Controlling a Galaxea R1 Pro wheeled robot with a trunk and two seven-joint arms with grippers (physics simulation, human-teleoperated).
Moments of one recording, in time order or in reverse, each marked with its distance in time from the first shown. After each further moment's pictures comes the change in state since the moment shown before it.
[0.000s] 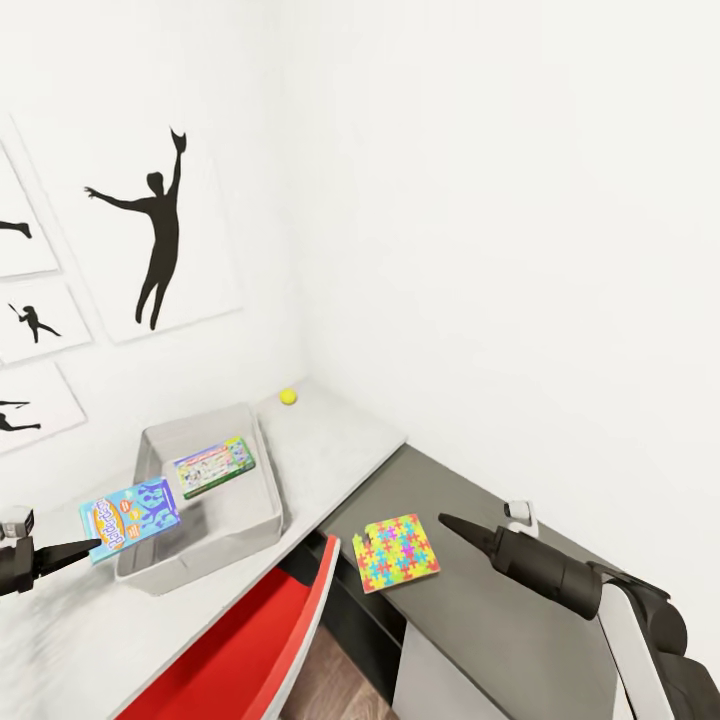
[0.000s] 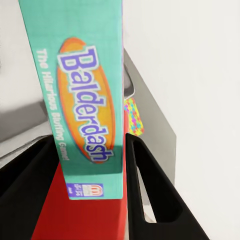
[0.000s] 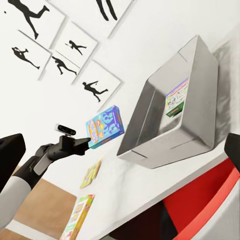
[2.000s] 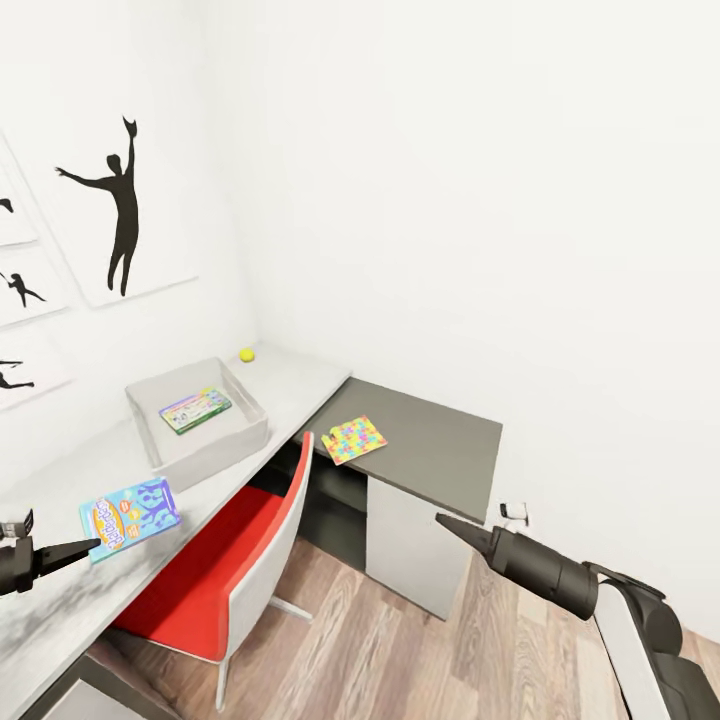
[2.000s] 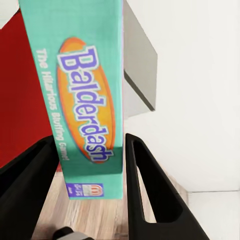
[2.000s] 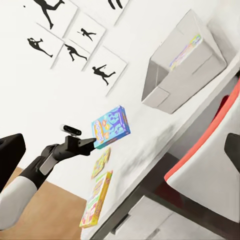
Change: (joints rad) left arm 0.000 0.002 0.000 0.000 0.000 0.003 0.000; right arm 0.000 0.010 0.007 0.000 -0.008 0.002 0.005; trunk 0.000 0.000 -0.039
